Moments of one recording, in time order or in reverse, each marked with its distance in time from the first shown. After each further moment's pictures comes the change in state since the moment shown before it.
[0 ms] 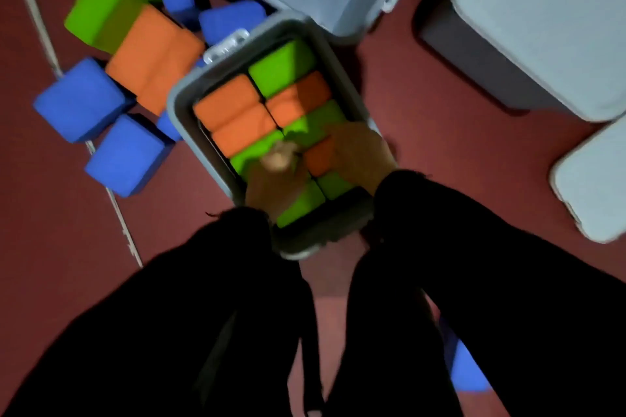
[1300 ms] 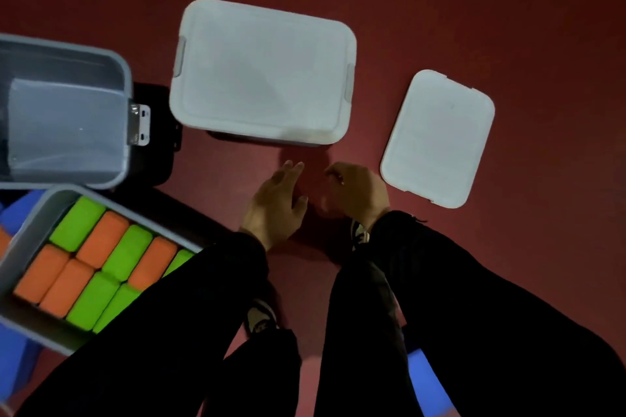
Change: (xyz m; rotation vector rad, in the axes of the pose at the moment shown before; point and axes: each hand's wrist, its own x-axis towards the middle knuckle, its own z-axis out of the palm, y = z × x) left_hand 0.002 0.435 0.214 0.180 -0.367 0.473; right_hand -0.286 0.406 -0.068 0.566 0.565 0.554
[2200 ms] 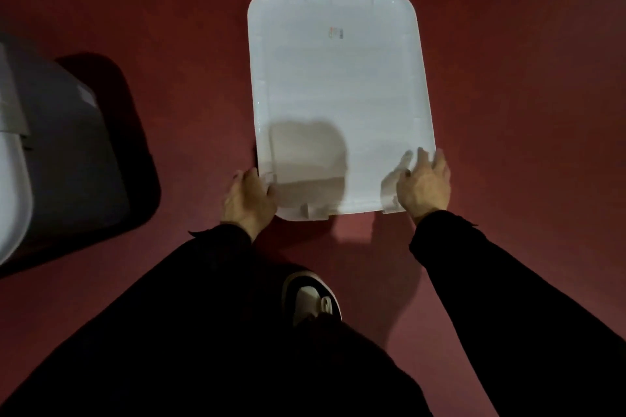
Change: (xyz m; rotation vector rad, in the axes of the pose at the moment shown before) left_hand 0.388 0.004 0.468 0.282 -0.154 -0.094; right_hand 0.212 0.615 0.149 0.168 0.340 0.792
